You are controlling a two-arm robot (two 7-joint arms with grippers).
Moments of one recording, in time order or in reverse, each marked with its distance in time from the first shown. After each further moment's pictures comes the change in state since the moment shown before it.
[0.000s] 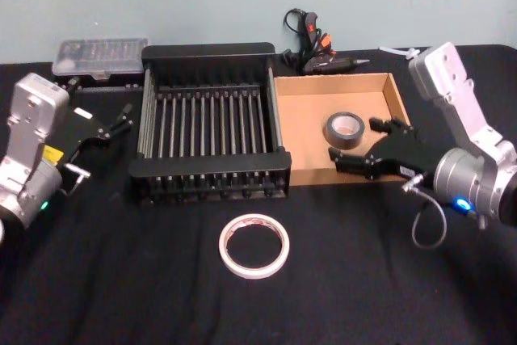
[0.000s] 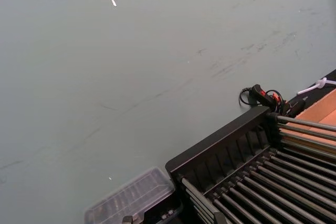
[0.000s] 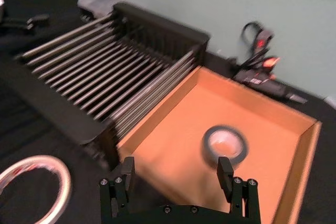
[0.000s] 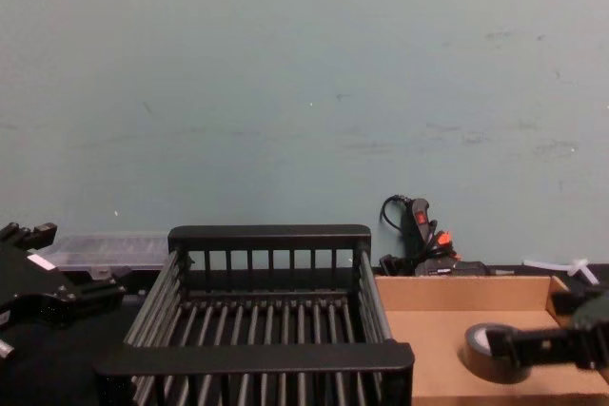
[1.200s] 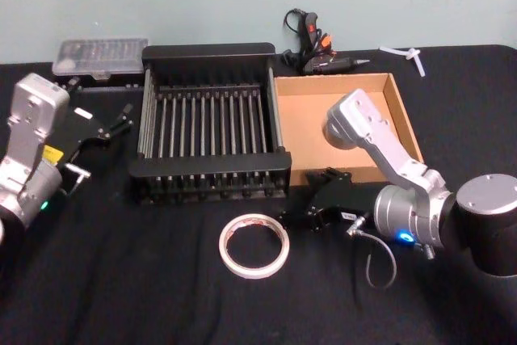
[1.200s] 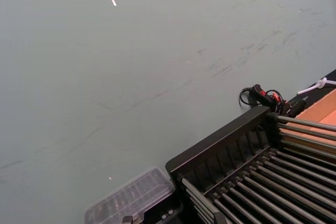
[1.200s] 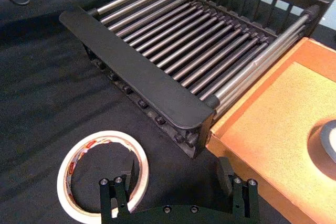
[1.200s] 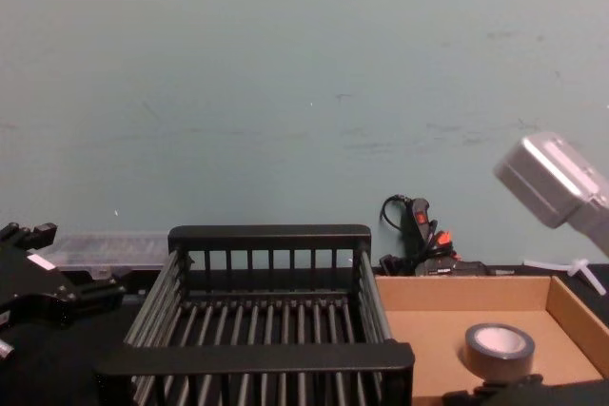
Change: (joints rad) left arm 0.000 0.000 0.000 0.000 0.000 0.000 0.000; right arm 0.079 0.000 -0.216 0.058 0.027 0.075 0.038
